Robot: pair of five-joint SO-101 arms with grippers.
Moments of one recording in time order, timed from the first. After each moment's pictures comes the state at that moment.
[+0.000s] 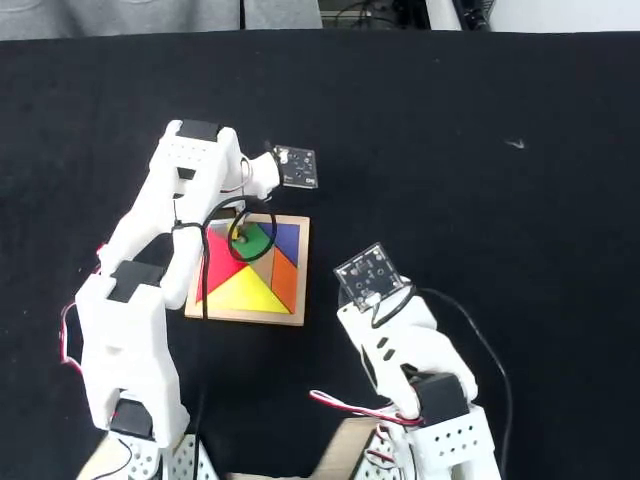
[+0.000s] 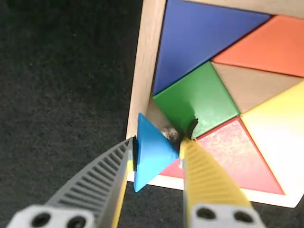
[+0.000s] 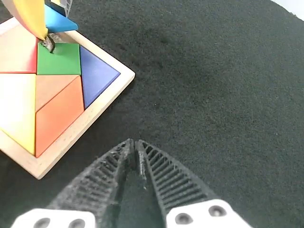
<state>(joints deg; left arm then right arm) 6.1 31.3 -13.3 76.4 -75.8 -16.5 -103.2 96.6 51.1 21.4</state>
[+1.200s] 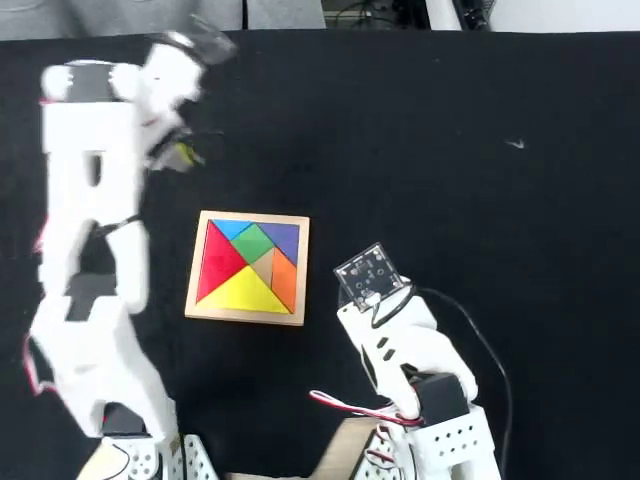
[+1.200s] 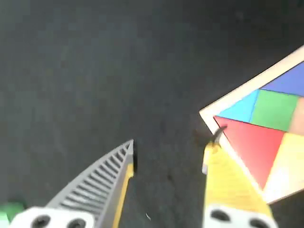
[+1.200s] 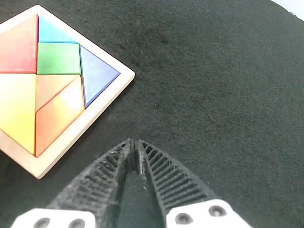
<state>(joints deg) -8.2 21.8 -43.7 98.0 -41.3 -16.5 -103.2 96.6 51.1 21.4</state>
